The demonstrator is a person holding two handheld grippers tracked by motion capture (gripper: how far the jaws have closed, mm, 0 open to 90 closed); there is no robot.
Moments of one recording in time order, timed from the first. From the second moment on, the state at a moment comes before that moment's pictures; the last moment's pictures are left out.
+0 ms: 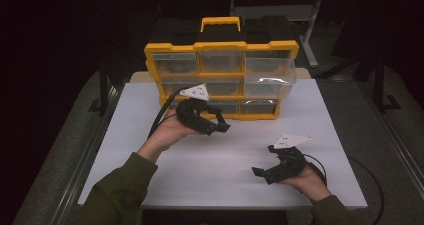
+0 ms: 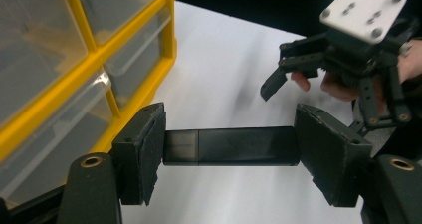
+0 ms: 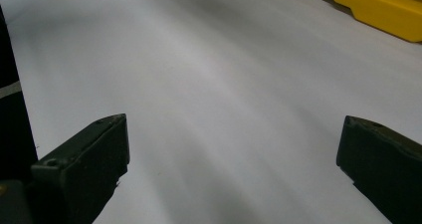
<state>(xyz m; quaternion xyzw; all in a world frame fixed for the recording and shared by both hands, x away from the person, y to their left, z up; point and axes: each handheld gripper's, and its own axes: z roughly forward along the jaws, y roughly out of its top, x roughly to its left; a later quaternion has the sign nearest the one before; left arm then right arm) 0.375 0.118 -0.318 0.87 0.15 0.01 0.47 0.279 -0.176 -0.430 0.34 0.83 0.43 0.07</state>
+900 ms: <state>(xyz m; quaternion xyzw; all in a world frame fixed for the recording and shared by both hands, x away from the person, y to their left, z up) 0.393 0.111 -0.233 0.87 0.11 0.01 0.47 0.279 -0.176 -0.430 0.34 0.83 0.44 0.07</state>
